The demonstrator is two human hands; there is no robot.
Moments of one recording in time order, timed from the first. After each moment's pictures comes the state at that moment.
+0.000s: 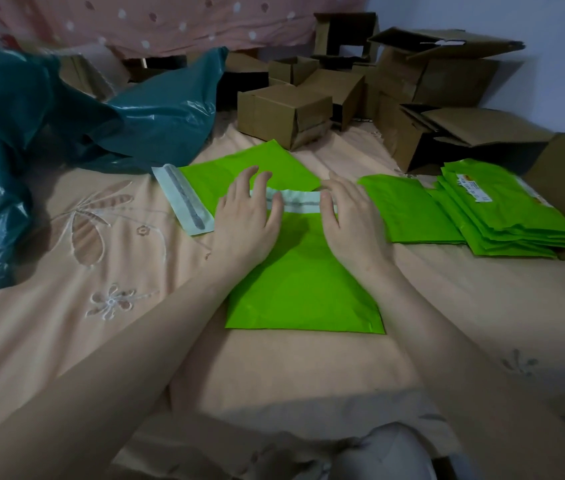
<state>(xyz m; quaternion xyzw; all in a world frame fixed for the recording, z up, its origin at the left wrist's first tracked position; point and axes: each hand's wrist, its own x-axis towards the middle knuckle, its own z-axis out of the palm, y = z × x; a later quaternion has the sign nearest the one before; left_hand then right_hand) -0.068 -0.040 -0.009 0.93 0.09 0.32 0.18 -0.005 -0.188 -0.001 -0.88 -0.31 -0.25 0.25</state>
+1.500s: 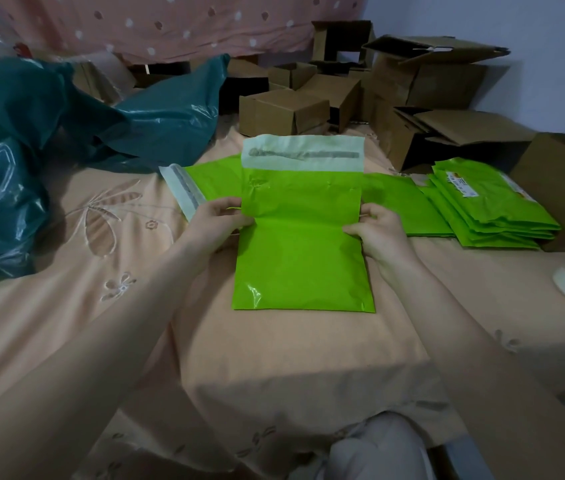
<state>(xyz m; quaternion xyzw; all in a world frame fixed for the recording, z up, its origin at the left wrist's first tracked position) -0.105 -0.012 0.006 0.66 0.19 0.10 0.72 -0.021 -0.224 0.005 -0.75 -0.08 0.05 0.66</state>
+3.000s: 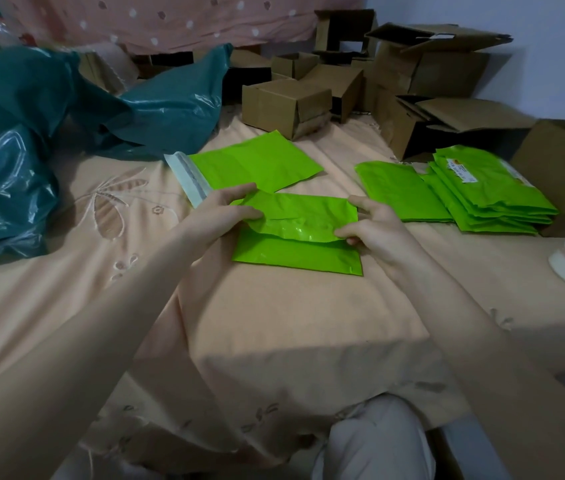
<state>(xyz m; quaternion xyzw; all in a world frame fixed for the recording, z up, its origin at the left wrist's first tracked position) -0.121 -0.008 0.008 0.77 0.14 0.03 0.63 -0.062 -0.231 0.020 -0.81 -0.09 0.13 0.57</state>
